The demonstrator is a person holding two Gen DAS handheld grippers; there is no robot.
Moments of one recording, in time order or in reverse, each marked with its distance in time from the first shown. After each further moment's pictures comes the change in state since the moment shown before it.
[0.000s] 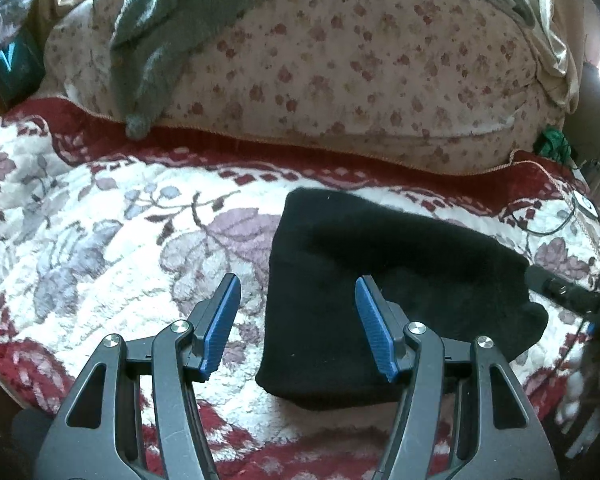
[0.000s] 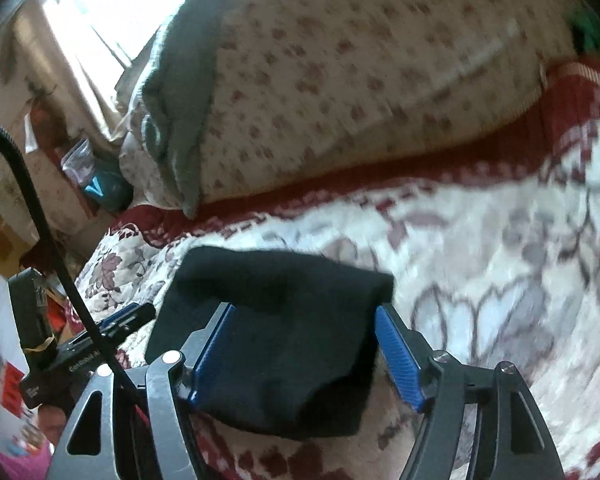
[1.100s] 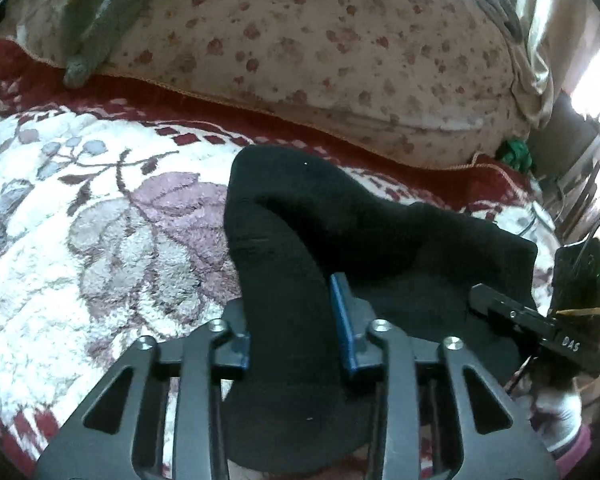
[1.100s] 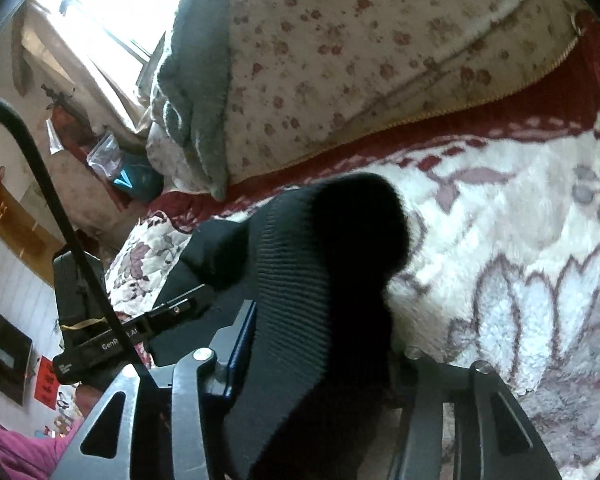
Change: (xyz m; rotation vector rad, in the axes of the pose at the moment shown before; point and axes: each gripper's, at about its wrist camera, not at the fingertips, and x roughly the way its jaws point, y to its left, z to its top) left arm 0.049 0.010 0.001 -0.099 0.080 -0.264; right arm 0.041 -0.003 -0.017 0.000 0.034 0.163
